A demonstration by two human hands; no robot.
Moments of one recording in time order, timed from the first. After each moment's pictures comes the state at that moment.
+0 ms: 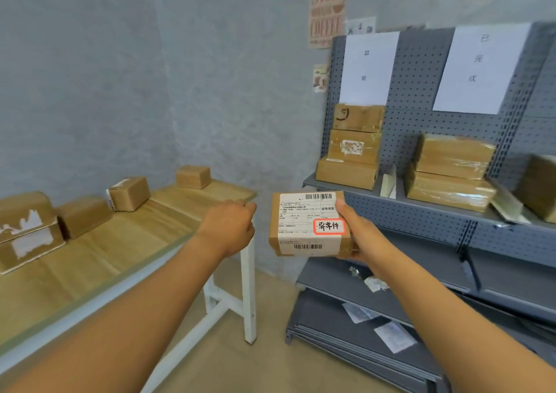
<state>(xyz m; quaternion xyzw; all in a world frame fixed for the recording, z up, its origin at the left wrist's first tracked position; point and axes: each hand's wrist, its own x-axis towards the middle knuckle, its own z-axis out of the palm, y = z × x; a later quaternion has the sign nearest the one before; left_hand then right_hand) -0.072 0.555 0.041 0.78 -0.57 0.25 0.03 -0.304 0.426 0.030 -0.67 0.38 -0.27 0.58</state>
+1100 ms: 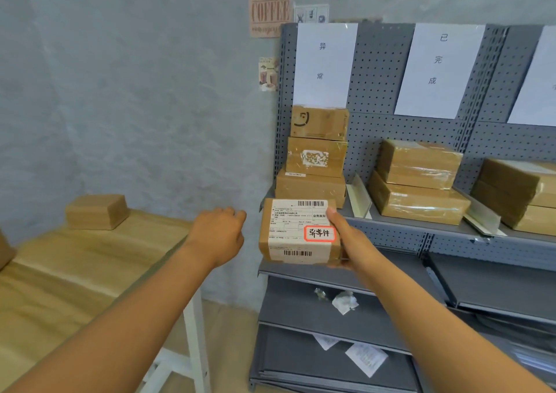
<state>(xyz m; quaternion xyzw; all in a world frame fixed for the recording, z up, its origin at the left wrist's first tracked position) 0.038 0.314 0.016 0.71 -0.66 0.25 0.04 -0.222 0.248 0.012 -0.61 0.47 -0.33 0.55</state>
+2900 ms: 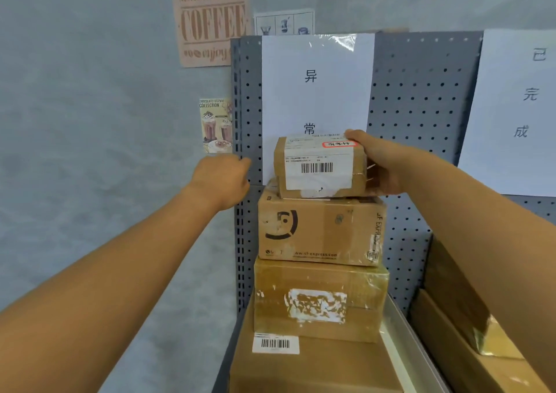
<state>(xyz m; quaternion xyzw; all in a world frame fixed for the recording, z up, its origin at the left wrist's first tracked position) 0.133 -0.230 0.206 0.63 -0.67 0.38 0.12 -0.152 -0.267 0.255 -0.58 0.53 -0.39 0.47</state>
